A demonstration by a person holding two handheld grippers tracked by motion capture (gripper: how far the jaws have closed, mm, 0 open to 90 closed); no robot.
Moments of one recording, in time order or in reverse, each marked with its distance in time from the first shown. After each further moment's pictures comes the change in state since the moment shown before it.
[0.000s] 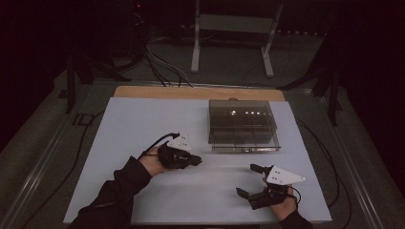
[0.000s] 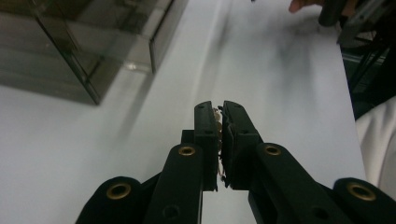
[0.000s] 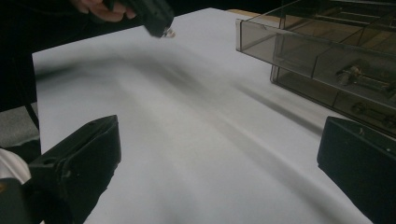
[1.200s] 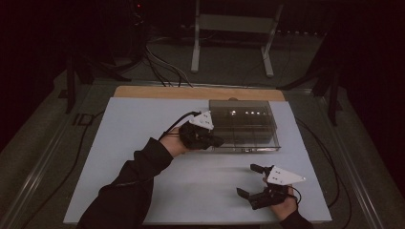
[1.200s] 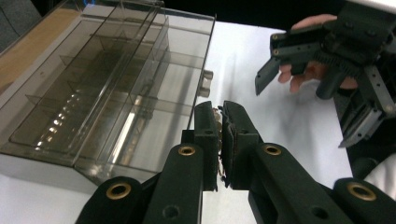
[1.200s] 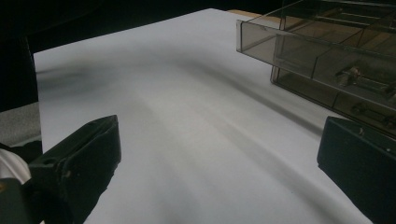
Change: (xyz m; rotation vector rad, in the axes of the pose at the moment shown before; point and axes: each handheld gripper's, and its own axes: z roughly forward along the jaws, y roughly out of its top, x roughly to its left) left arm 0.016 0.075 0.013 -0.063 -0.017 0.022; right arm 0.000 0.000 -0.001 -0.001 0.005 0.003
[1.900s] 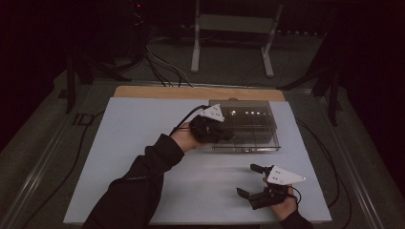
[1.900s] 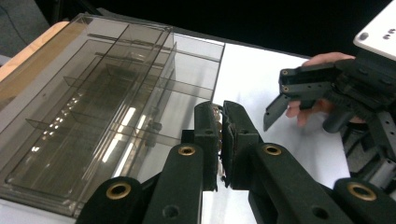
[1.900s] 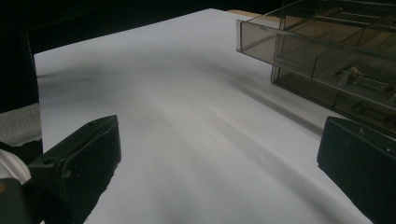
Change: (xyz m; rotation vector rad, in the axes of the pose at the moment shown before) left arm 0.007 0.024 0.018 -0.029 0.007 -0.048; right arm -0.001 0.000 0.000 -0.001 0.001 0.004
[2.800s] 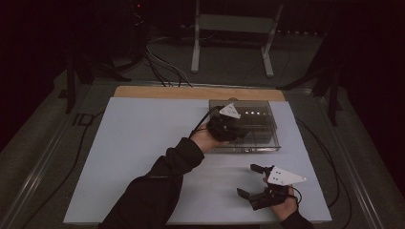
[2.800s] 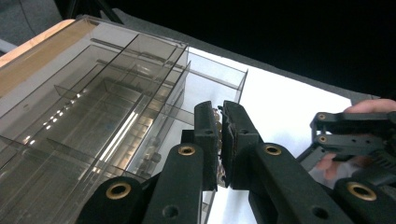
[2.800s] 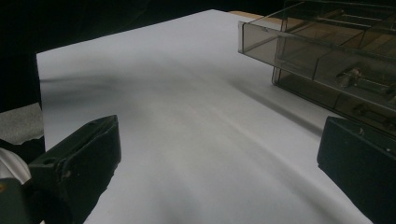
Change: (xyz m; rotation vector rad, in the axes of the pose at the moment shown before) left arm 0.004 0.012 0.051 -0.041 0.056 -0.115; right arm 0.000 0.000 -0.001 -0.003 0.004 -0.010
